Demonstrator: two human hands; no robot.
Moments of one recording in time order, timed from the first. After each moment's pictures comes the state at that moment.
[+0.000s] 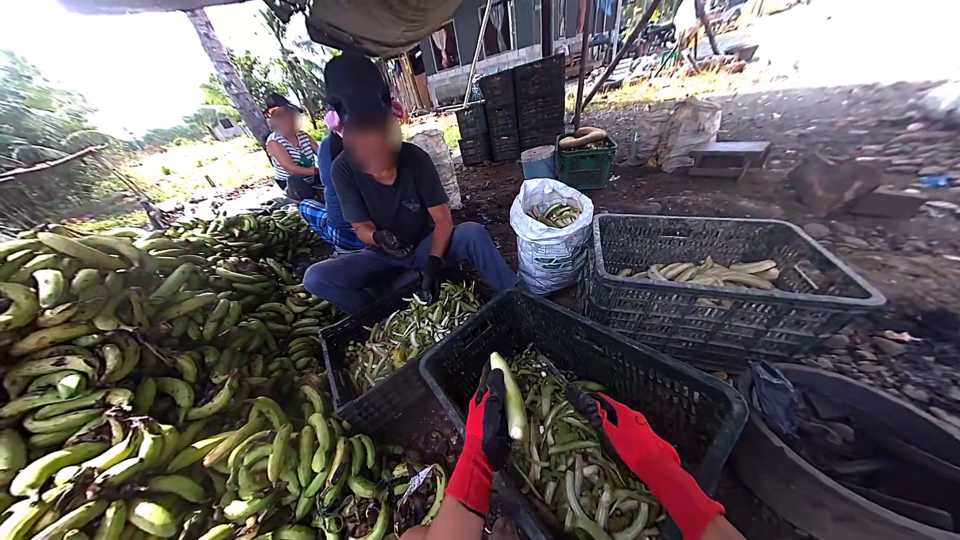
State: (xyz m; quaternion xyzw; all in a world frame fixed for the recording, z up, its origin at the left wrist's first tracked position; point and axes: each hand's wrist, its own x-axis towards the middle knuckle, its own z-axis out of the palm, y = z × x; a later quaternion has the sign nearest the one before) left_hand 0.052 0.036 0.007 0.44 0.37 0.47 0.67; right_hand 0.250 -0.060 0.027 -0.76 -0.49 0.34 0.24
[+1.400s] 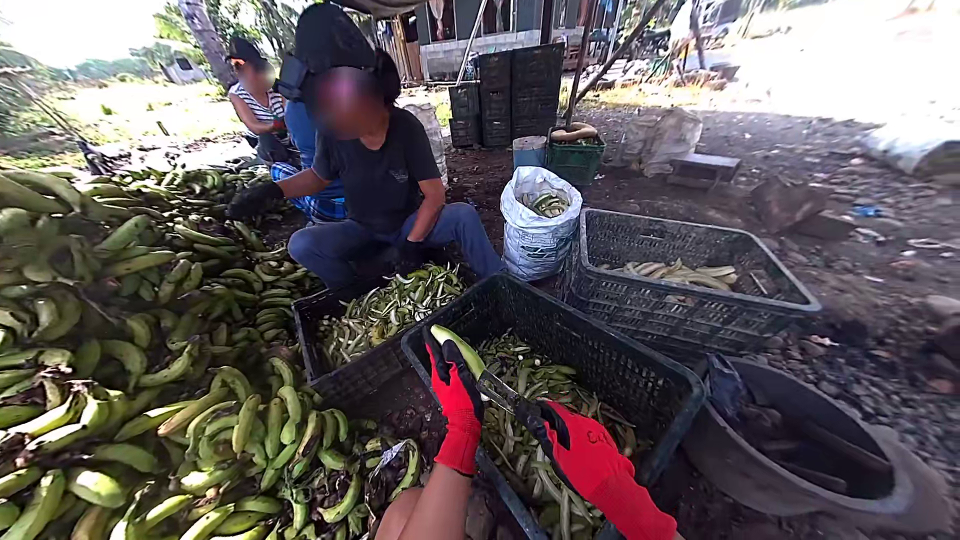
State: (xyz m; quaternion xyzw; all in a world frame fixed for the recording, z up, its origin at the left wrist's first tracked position) left_hand 0.061 0.029 0.031 0.43 0.43 0.68 0.41; right_hand 0.195 -0.099 0.046 -0.75 -0.59 0.28 0.13
